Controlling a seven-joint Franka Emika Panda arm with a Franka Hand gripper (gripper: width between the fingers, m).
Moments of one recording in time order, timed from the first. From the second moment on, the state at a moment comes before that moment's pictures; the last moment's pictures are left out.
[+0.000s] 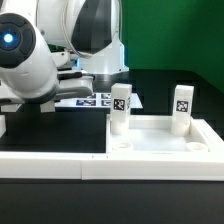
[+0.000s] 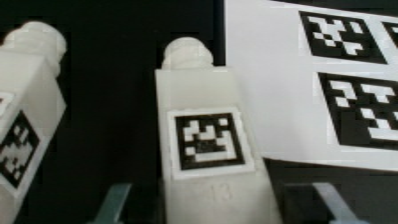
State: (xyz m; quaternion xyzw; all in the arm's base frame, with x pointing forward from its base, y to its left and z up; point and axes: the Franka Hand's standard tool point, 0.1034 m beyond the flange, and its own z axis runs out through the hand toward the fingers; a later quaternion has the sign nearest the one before) arm 0.376 -0.137 0.013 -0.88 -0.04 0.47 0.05
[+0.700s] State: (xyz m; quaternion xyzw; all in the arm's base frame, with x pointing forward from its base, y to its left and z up) arm 0.433 -0.134 0.113 -0.90 -0.07 0.43 0.05
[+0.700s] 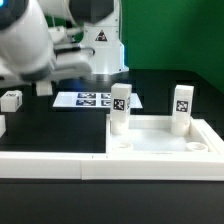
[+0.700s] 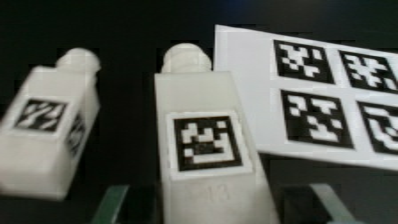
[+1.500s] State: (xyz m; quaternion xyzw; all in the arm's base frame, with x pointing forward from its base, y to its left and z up) arm 0.557 -0.068 0.210 -0.98 0.07 0.12 0.14
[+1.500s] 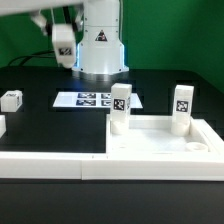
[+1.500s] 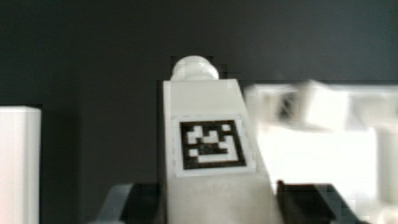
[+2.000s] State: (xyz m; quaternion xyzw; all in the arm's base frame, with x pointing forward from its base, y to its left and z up) arm 0.567 -0.065 0.198 -0.99 0.09 -0.02 0.08
